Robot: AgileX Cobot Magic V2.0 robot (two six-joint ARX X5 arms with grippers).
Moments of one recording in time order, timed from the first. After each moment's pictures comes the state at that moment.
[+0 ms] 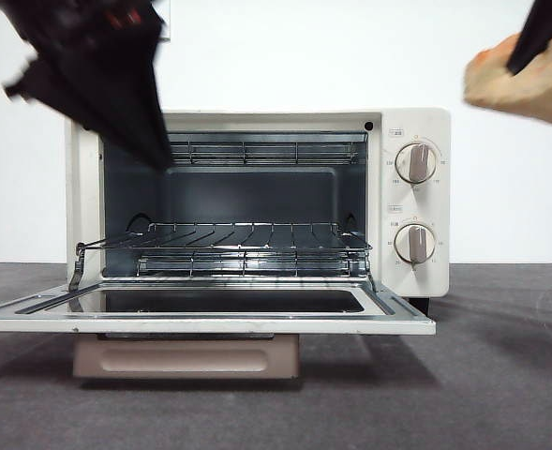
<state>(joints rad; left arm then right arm) -0.69 1.22 1.02 -0.70 0.13 -0.10 0.60 0.74 0.77 -0.69 -0.03 0.36</state>
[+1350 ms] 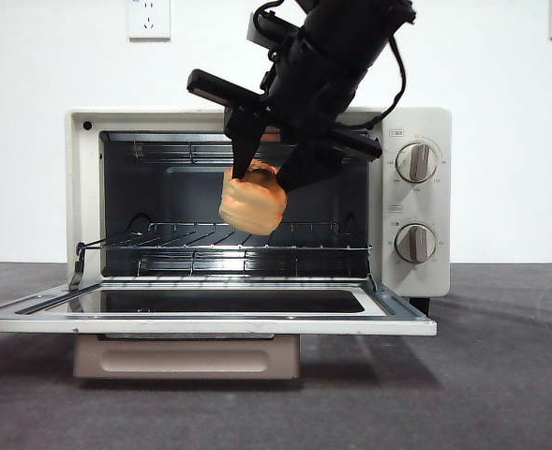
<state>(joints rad) -0.54 0.57 0.80 -0.96 0.10 -0.10 0.76 1.67 1.14 -0.07 0.12 0.49</state>
